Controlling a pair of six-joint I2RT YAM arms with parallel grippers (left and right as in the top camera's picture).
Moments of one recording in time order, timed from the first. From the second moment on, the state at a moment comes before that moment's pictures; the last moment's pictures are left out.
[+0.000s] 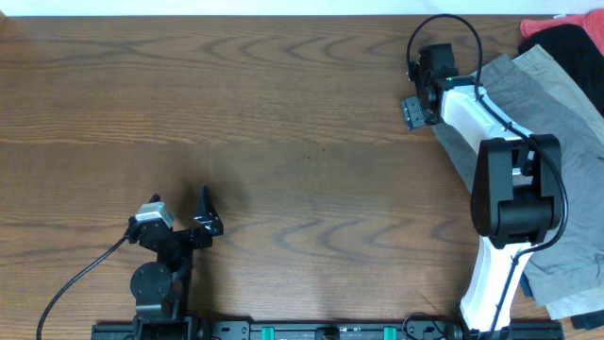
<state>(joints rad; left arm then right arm) 0.02 0.01 0.02 -0.12 0.00 -0.31 0.11 2.16 1.52 -0.54 0.23 -0.16</state>
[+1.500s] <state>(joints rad) 0.02 0.01 0.02 -0.12 0.00 -0.31 0.27 1.78 1.64 -0.67 0.08 0.02</state>
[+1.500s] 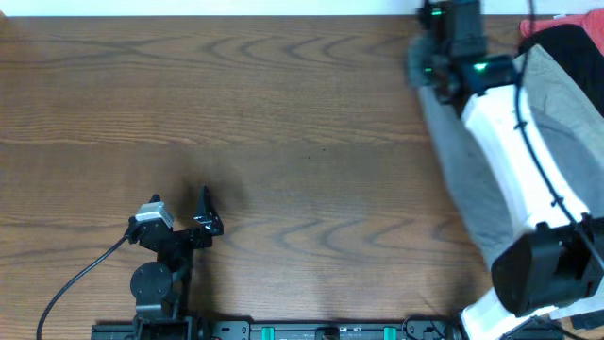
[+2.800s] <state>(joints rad) 0.02 0.01 0.02 -0.12 0.00 -0.31 0.59 1.60 1.65 -1.23 0.03 0.30</state>
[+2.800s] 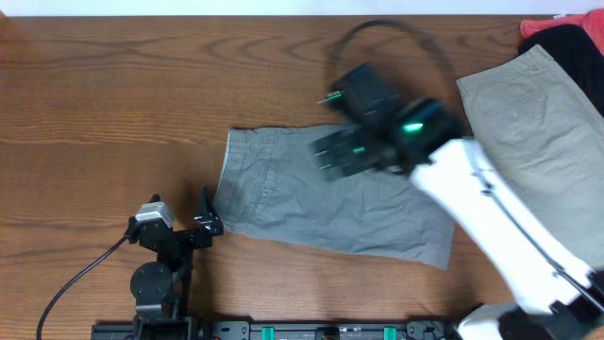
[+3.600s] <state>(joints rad) 0.02 0.01 0.02 -0.12 0.00 -0.31 -0.11 1.55 1.63 -1.33 0.11 0.36</state>
